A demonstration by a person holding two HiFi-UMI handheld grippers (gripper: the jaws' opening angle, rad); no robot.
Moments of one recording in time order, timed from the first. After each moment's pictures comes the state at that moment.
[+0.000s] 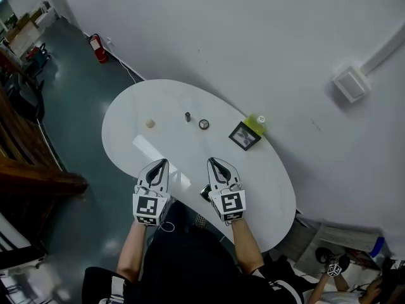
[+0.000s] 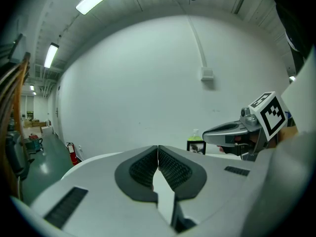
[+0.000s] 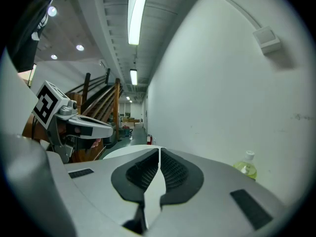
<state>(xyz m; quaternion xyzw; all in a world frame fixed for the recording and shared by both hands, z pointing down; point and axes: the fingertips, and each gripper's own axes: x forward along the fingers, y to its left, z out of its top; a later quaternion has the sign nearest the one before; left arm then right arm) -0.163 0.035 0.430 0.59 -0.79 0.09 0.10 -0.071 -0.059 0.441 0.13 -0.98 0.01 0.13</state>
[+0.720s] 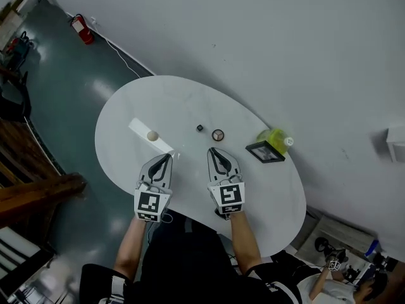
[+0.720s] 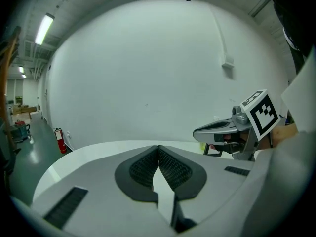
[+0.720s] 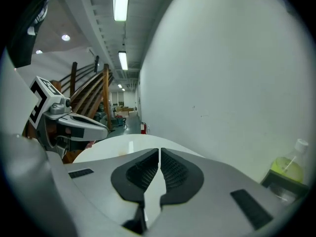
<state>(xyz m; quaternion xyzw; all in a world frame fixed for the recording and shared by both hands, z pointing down) -0.312 -0.047 0.519 0.63 -0.75 0.10 0.18 -0.236 -0.140 0.525 0.16 -0.96 0.04 0.21</state>
